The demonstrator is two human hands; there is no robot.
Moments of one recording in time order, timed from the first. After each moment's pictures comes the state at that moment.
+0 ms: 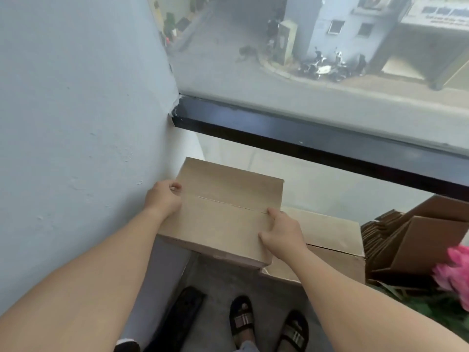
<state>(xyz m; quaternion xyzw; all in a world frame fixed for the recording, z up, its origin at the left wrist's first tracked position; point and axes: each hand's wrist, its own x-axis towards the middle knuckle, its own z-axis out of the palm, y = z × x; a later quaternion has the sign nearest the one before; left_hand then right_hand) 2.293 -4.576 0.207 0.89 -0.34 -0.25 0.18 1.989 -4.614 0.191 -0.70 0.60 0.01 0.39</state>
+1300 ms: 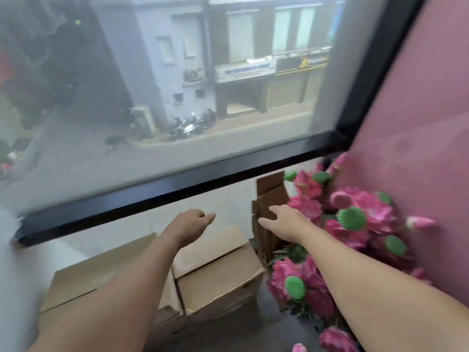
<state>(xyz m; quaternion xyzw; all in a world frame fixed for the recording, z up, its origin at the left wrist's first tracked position) 1.965 -4.633 0.319 0.60 -0.74 -0.32 0.03 1.697 -4.545 0.329 -0.55 0.77 -0.09 0.30</state>
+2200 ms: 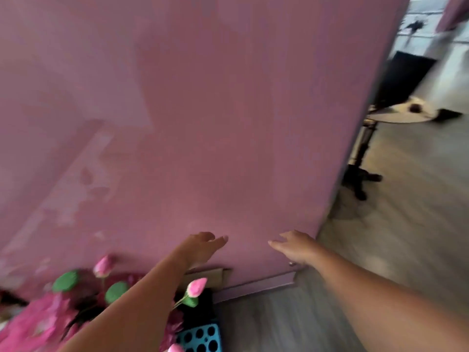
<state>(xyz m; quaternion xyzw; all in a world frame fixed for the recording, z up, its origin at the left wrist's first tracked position) 1.410 -4.219 0.360 -0.01 -0.94 -0.24 -0.25 1.447 -3.938 0.337 0.11 0.92 -0.30 0.21</state>
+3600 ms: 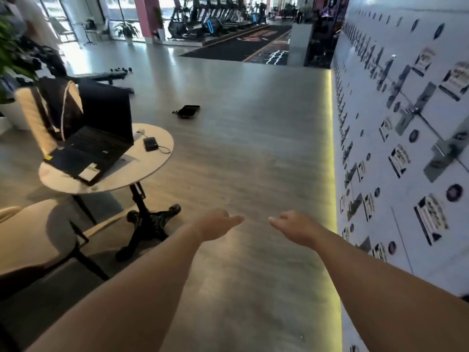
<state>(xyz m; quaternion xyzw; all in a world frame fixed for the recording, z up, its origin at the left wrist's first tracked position) 1.120 -3.201 0.360 -0.55 -0.75 -0.08 -0.36 1.356 -3.137 0.376 0.55 0.77 -0.33 0.00</state>
